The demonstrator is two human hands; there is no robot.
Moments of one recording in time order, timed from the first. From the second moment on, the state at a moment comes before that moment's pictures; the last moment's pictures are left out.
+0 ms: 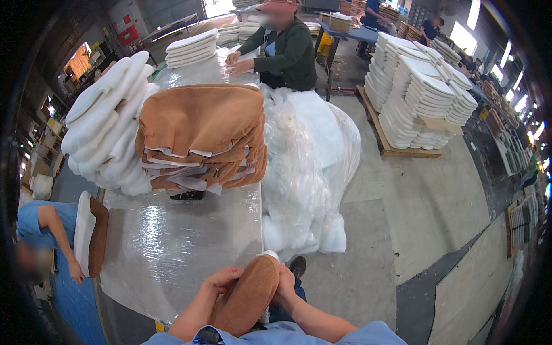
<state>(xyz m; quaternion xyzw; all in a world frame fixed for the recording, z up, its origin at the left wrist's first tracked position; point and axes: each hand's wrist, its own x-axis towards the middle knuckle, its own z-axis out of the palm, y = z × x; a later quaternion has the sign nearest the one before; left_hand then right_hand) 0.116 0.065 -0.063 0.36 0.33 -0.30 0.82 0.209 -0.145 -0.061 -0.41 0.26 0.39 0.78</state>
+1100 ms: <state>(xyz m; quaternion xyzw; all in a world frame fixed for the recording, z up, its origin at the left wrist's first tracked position) 0.203 0.006 -0.069 0.75 0.36 -0.02 0.56 0.175 -0.142 -0.104 -0.55 0.28 0.40 0.68</state>
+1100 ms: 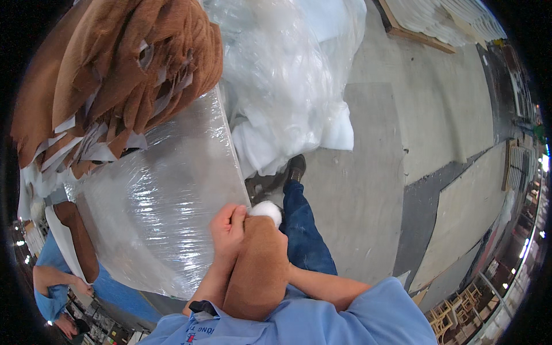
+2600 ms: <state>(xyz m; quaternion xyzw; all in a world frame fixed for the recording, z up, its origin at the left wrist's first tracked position) 0.219 -0.009 -0.070 0.78 0.31 -0.07 0.54 0.120 -0.210 -0.183 -0.73 -0.21 0.44 0.49</state>
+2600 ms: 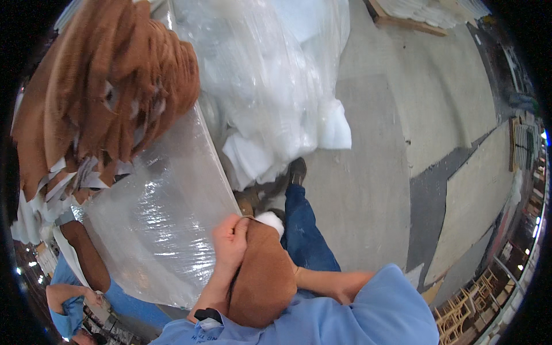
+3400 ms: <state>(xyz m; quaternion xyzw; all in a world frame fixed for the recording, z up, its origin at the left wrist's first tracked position) 0.157 0.001 -0.076 0.77 0.29 -0.13 0.56 0.183 -0.243 -0.095 -0.79 -0.20 0.36 0.46</state>
